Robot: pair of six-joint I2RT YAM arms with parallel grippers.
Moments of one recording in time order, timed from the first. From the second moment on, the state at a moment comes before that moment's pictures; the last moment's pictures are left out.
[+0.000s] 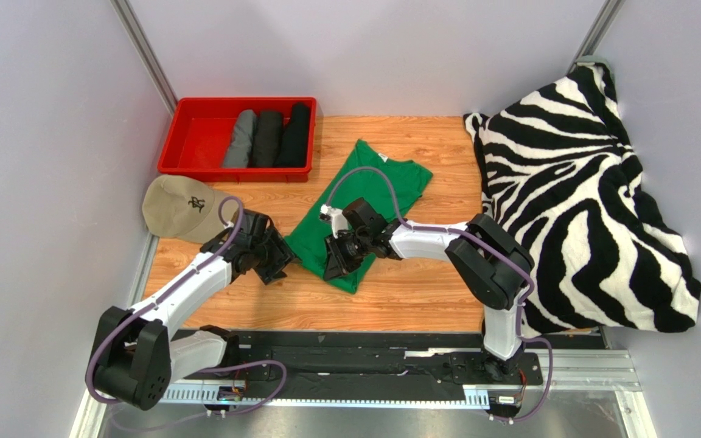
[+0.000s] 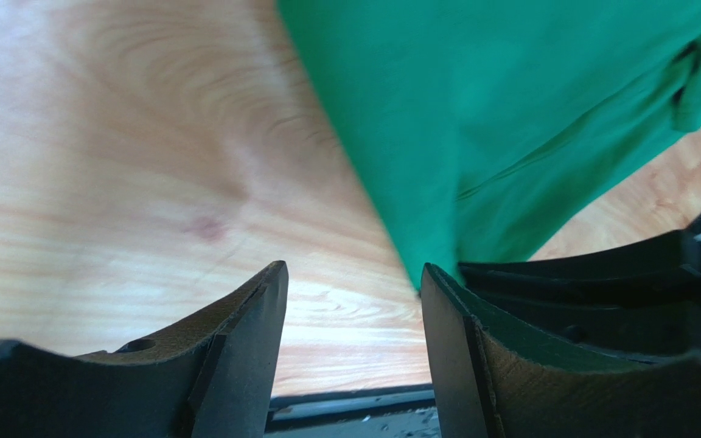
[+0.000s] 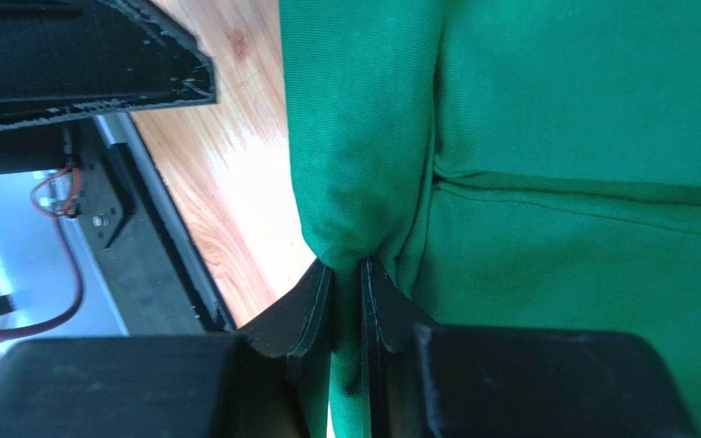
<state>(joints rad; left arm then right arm) -0.33 1.12 0.60 -0.52 0.11 -1.02 0.84 1.91 1.12 -0.05 -0.55 0.35</state>
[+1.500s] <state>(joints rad) -0.42 1.53 0.92 -0.81 -0.06 -1.10 1.08 1.77 1.00 -0.05 -0.07 0.31</state>
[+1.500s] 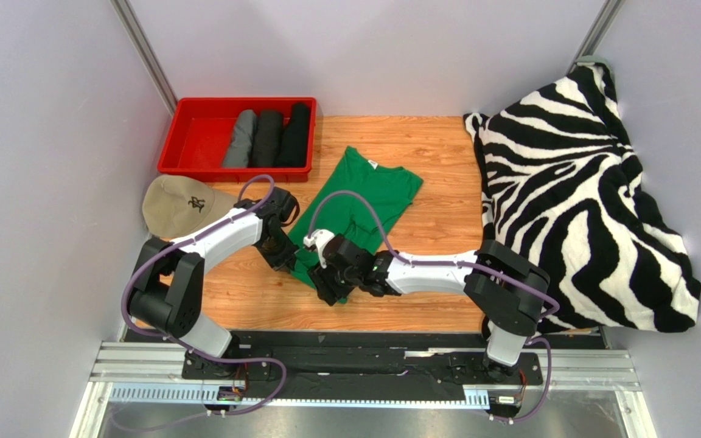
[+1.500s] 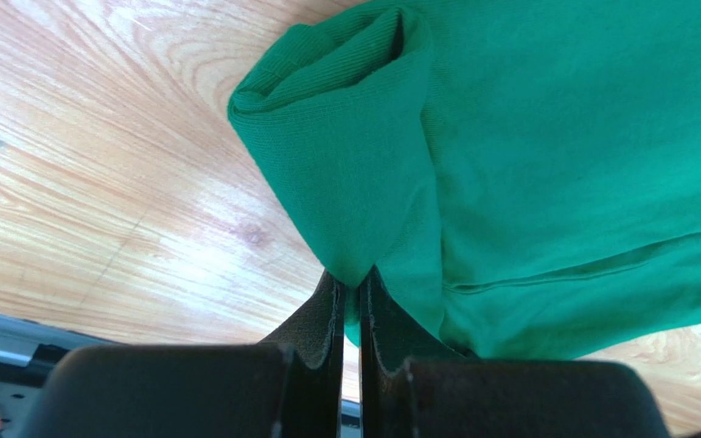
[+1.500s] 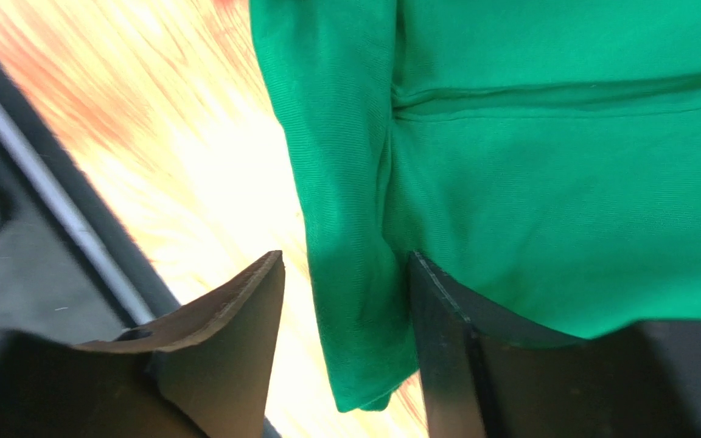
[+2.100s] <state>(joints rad) -0.42 1.53 0.93 -0.84 -0.06 -1.06 1.31 1.93 1.25 -0.17 0.36 0.07</state>
